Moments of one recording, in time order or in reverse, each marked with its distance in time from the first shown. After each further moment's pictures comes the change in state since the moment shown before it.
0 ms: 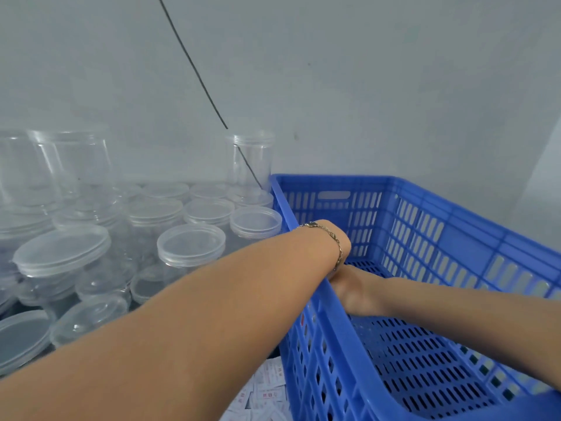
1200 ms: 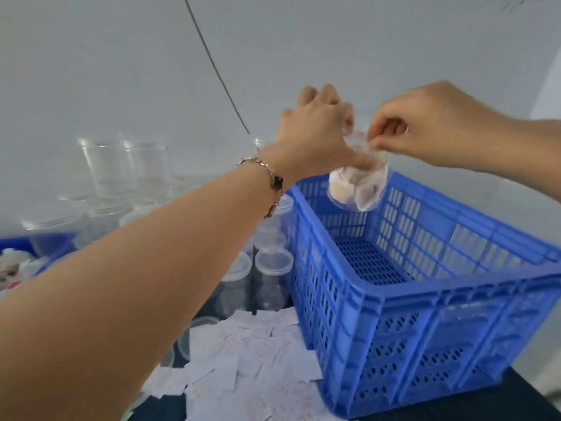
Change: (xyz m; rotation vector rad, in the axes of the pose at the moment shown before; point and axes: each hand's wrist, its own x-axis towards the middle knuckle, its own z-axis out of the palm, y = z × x) left_hand -0.167 -0.047 -0.030 -0.690 1.103 -0.186; right_hand -0.169 -0.114 -0.153 -0.528 0.807 -0.252
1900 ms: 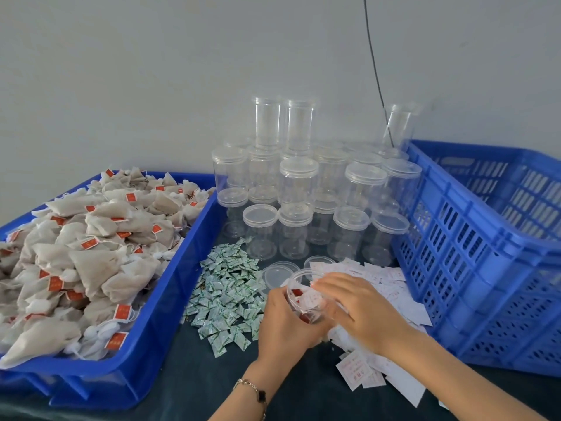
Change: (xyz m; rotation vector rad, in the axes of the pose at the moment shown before) left_hand -0.404 -0.066 0.060 -0.438 0.017 -1.061; right_hand -0.135 -0.274 0.197 0.602 -0.263 -0.235
